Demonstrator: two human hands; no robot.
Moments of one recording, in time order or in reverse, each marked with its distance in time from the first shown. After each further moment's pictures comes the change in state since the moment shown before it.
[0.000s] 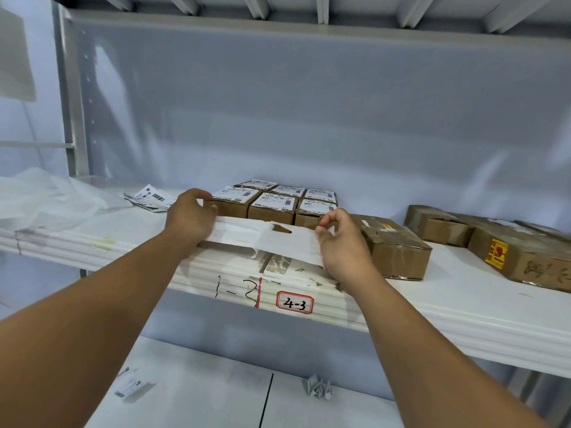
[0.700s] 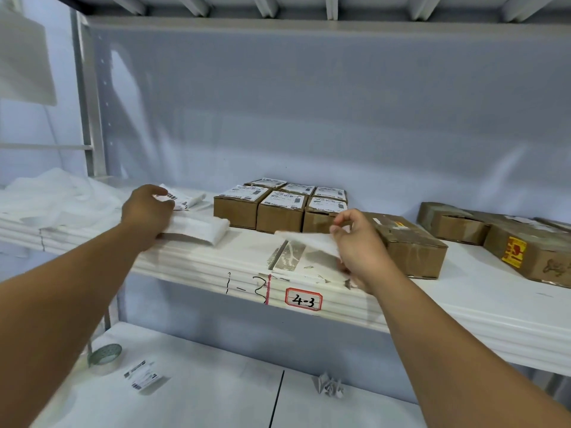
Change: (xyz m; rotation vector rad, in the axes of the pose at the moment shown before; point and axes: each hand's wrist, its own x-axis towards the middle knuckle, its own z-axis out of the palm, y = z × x) left_hand 0.016 -0.017 -0.064 0.082 0.196 -0.092; right_hand 0.002 0.001 -0.006 0.133 -0.040 0.077
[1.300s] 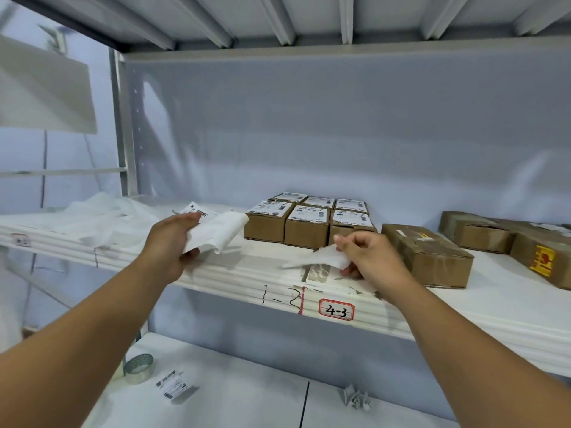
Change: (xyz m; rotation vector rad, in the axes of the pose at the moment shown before) left_hand -0.036 0.009 -0.039 -0.637 -0.222 -0.236; right_hand -0.012 -0.010 0.009 -0.033 -0.101 -0.082
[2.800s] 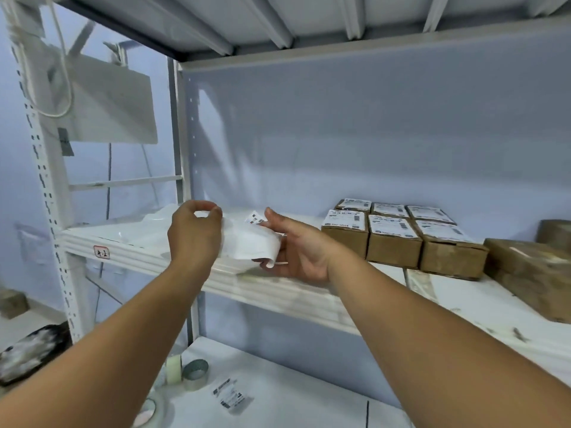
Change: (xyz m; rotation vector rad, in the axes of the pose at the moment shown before) left_hand 0.036 0.044 -0.066 0.385 0.294 0.323; right_hand 0.048 -0.103 0.192 0.649 -0.765 0.257
